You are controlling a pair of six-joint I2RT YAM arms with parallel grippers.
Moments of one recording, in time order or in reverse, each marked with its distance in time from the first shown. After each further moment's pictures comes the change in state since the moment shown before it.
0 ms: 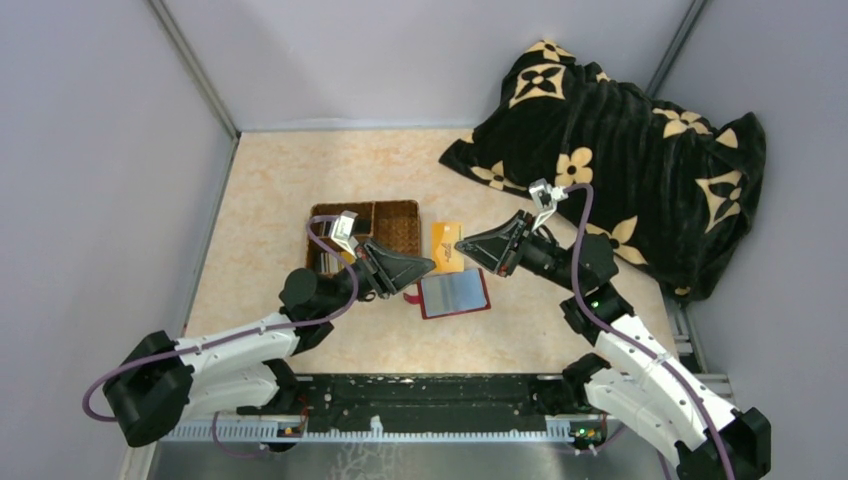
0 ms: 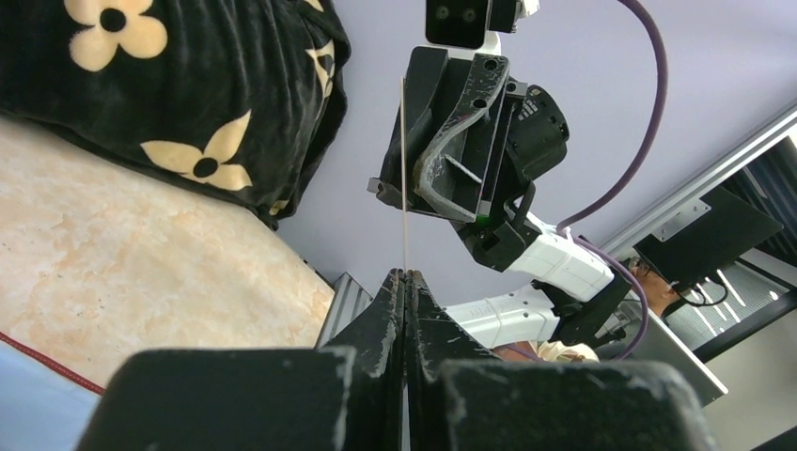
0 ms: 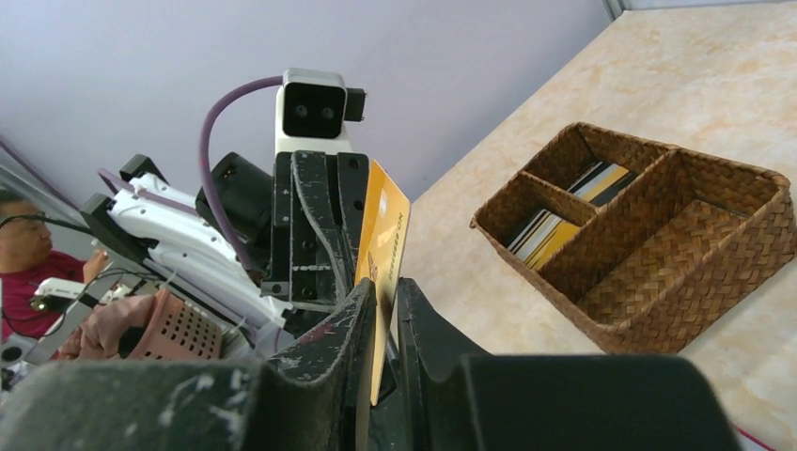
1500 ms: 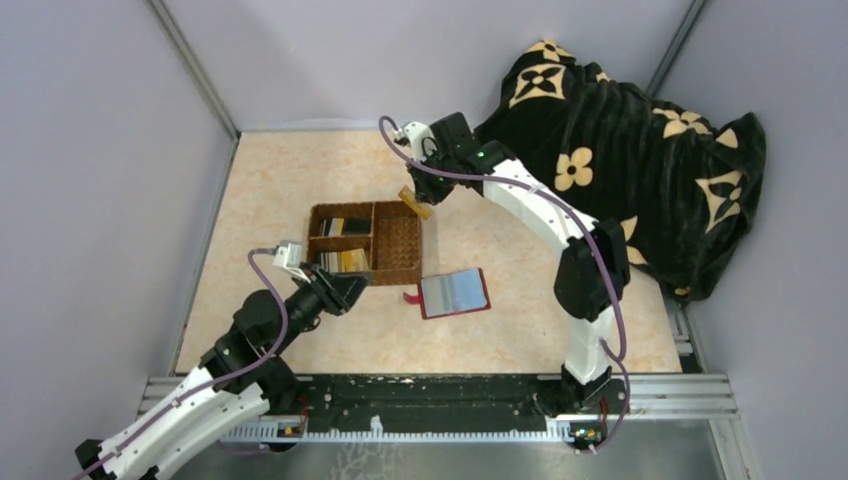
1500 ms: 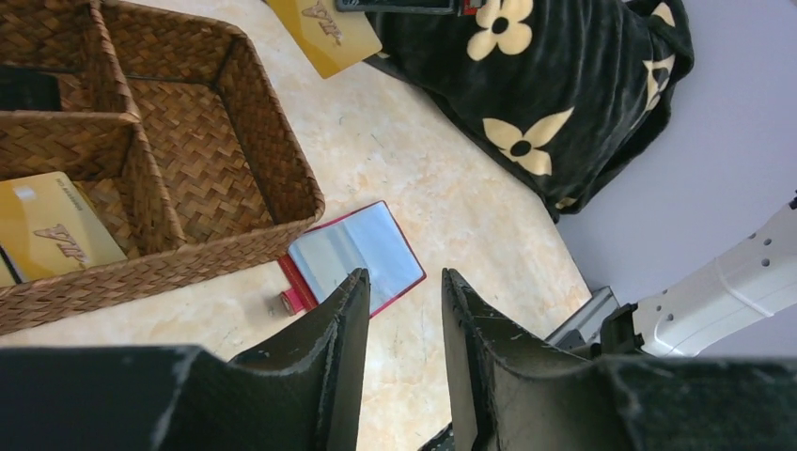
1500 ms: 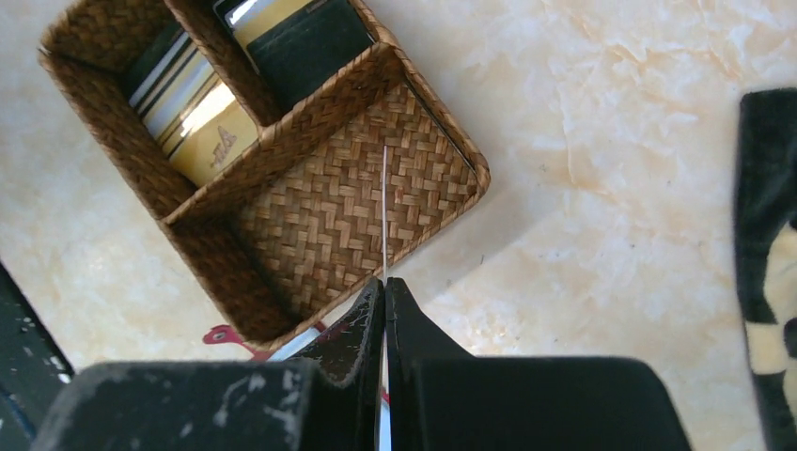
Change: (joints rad) left arm 0.024 -0.730 0.021 -1.205 -0.461 0.293; right arm 0.088 1.111 1.181 -1.049 0.252 -0.913
